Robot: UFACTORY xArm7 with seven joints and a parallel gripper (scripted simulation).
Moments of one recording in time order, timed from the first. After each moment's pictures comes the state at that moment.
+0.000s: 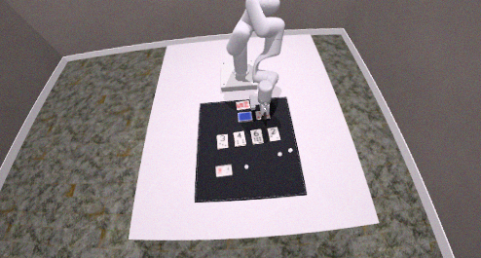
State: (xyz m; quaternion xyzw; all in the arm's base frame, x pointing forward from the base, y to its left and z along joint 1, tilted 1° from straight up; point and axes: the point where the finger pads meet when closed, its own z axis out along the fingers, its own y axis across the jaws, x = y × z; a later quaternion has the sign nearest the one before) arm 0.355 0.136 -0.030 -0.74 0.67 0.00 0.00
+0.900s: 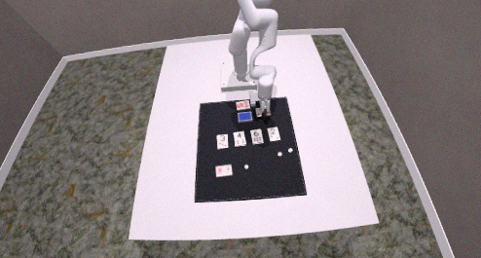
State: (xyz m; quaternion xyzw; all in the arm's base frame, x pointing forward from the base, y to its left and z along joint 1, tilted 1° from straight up) arm 0.355 0.136 0.008 -0.74 0.67 0.00 0.01
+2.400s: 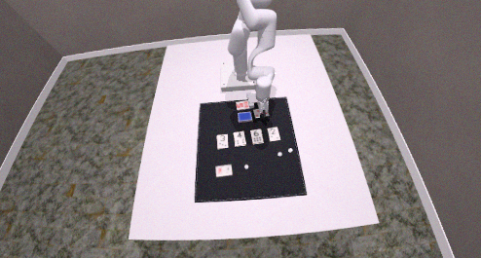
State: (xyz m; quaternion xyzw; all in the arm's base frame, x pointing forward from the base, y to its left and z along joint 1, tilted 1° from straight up) arm 0.363 0.123 0.011 -0.77 0.64 0.00 0.00
